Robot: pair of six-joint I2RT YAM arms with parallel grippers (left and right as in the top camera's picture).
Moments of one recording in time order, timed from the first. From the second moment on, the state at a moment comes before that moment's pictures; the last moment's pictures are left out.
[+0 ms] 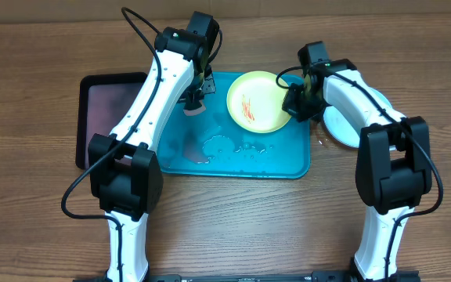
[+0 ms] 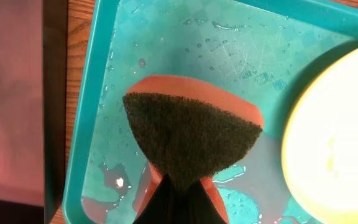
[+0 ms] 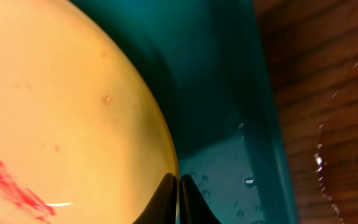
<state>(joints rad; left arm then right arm) -0.35 2.18 2.05 -1.27 -0.15 -0.57 0.21 2.14 1.60 -0.87 -0.15 0.62</state>
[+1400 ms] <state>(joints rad) -0.35 2.18 2.05 -1.27 -0.15 -0.57 0.33 2.13 1.75 -0.96 -0.18 0.24</state>
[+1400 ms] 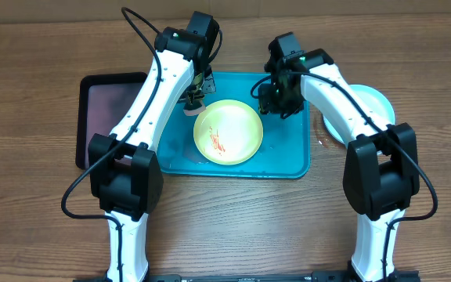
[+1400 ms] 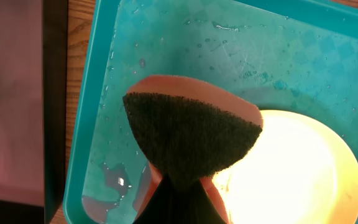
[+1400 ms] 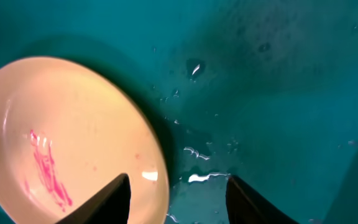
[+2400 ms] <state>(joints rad) -0.35 2.18 2.05 -1.27 -0.15 -0.57 0.33 2.13 1.51 -0.81 -0.36 0.18</state>
